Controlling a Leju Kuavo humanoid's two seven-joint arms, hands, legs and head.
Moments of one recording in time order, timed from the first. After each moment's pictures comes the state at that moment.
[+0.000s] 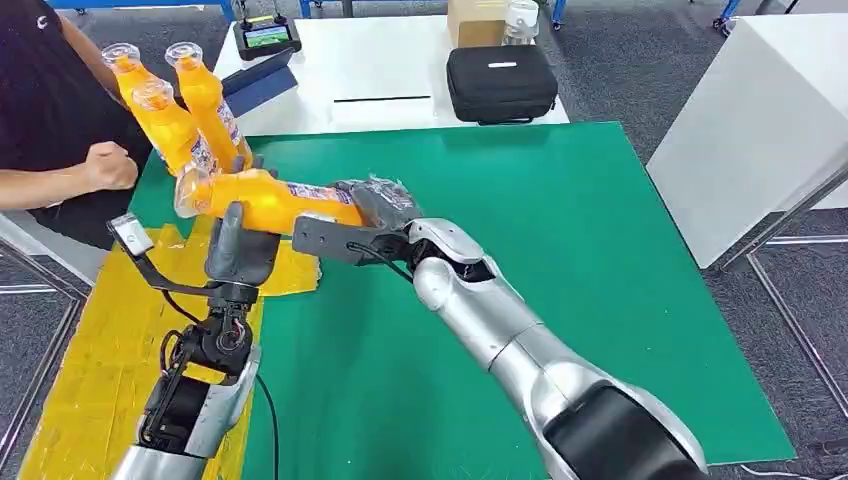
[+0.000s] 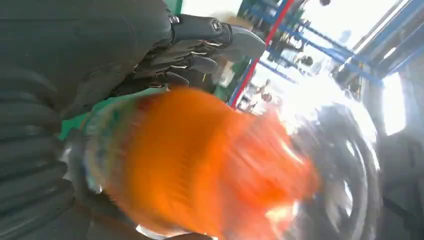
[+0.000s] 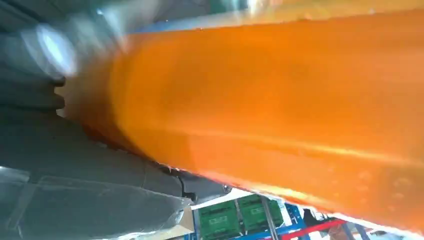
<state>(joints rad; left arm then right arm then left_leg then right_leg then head) -0.32 -0.06 -0.18 -1.36 0.69 -0.11 -0.28 -0.86 0.33 0.65 -0.62 0.70 -0.11 -0.06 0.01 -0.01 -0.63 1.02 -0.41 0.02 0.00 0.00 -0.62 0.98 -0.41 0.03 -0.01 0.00</state>
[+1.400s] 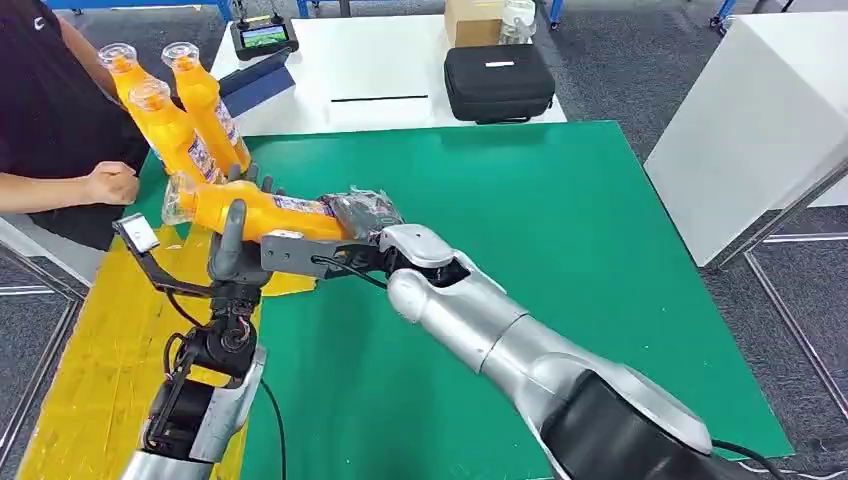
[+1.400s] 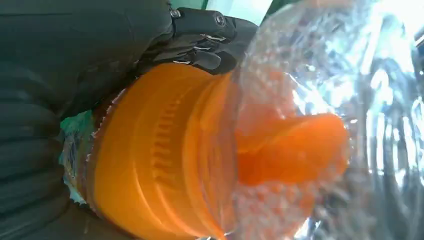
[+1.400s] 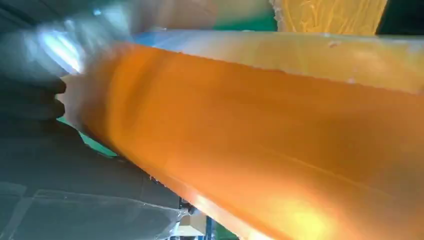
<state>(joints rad) -0.31 -0.10 -0.22 -1.38 0.74 0.00 -0.19 -0.94 0.32 1.05 -0.64 0.47 -0.09 0.19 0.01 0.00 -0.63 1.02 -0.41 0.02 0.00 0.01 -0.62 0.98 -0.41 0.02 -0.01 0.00</state>
